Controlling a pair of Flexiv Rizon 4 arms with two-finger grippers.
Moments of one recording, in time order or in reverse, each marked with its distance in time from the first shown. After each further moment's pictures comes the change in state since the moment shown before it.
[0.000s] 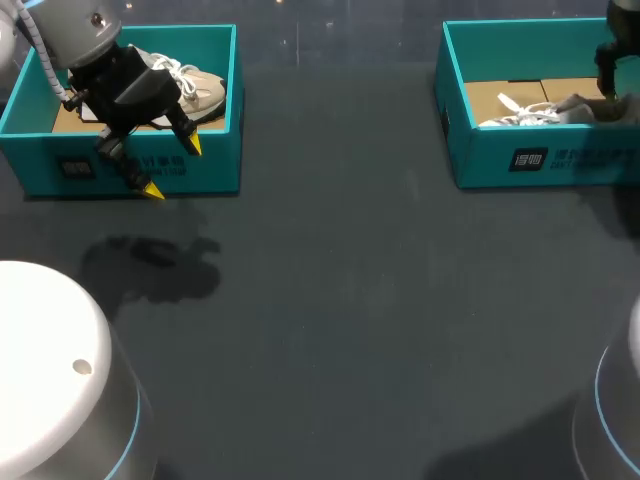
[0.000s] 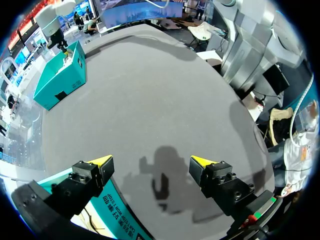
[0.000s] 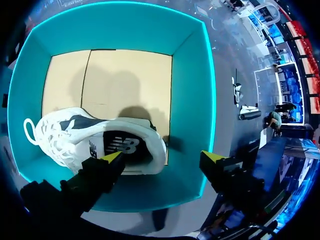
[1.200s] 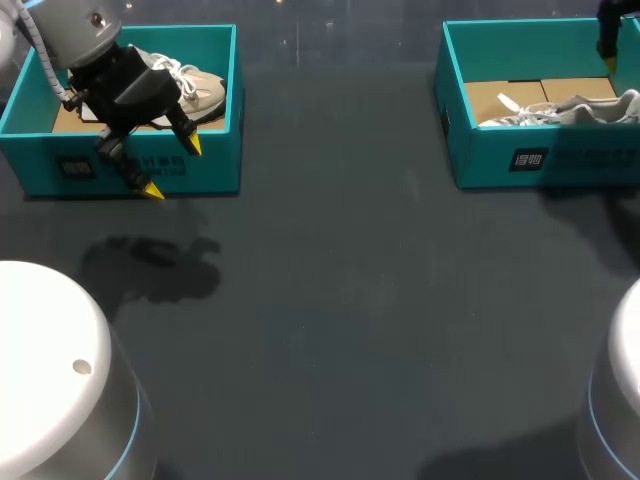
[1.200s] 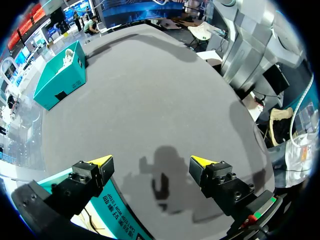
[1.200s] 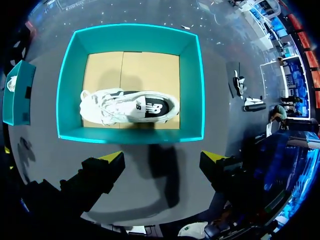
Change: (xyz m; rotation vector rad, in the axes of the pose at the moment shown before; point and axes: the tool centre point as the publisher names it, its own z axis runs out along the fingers) left arm 0.000 0.000 0.000 0.000 0.000 0.000; right arm 0.030 -0.065 -0.127 0.031 0.081 0.029
